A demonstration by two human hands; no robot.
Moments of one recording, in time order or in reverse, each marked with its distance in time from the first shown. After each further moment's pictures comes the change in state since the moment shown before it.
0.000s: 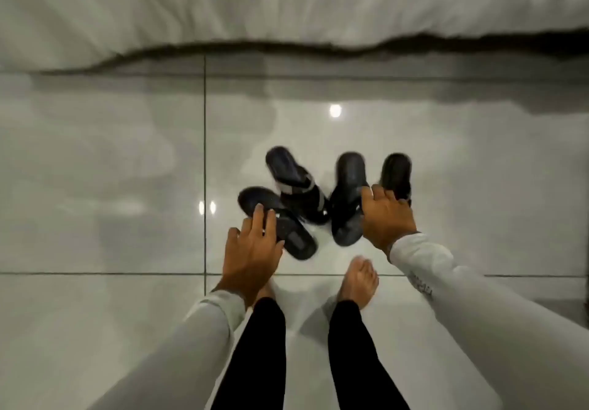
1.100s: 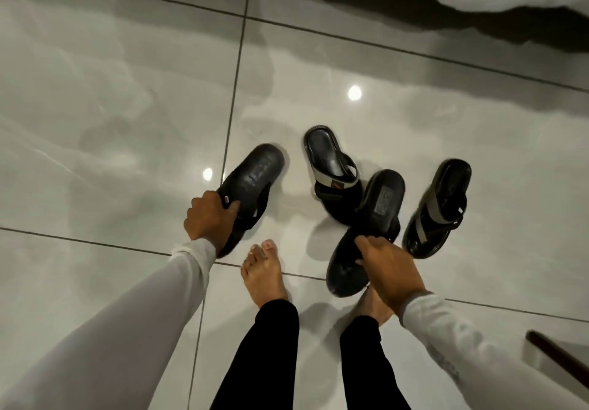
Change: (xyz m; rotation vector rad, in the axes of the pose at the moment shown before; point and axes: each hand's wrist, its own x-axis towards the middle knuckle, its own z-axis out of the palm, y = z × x) left_hand 0.080 -0.152 0.095 -0.509 -0.026 -0.741; right_hand 0.012 -0.073 0.088 -0.020 -0.159 -0.292
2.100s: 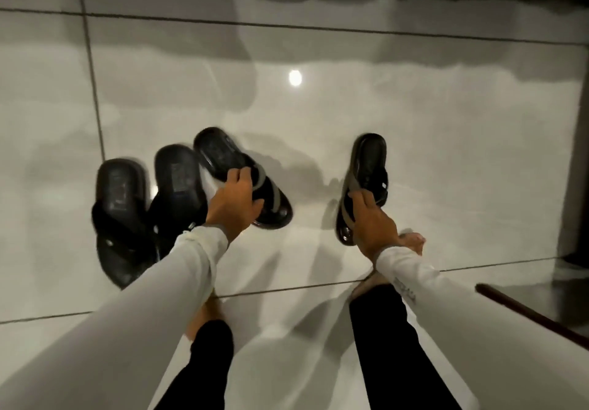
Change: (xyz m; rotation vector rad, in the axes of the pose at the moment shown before) left_hand -0.032 0.196 0.104 0.140 -0.298 0.664; right_hand 0.028 0.162 0.037 0.272 0.096 0.430
